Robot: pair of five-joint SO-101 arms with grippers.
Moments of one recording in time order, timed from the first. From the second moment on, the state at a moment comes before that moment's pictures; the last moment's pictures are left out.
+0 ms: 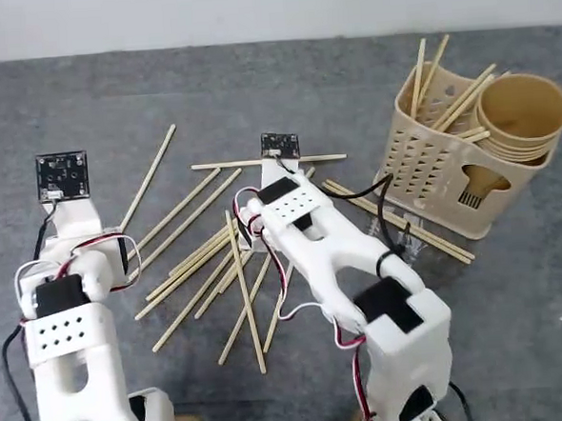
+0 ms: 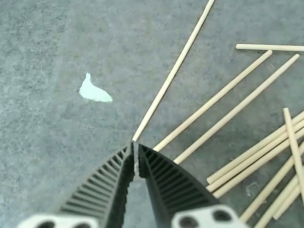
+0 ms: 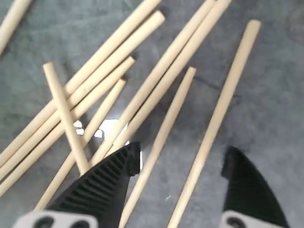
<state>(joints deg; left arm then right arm) -18.9 -42.9 55.0 53.1 -0.4 -33.4 21.2 8.4 59.0 -35.0</state>
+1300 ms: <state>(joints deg) -18.9 -42.9 65.8 40.1 -0.4 -26.4 7.7 7.3 59.7 -22.2</state>
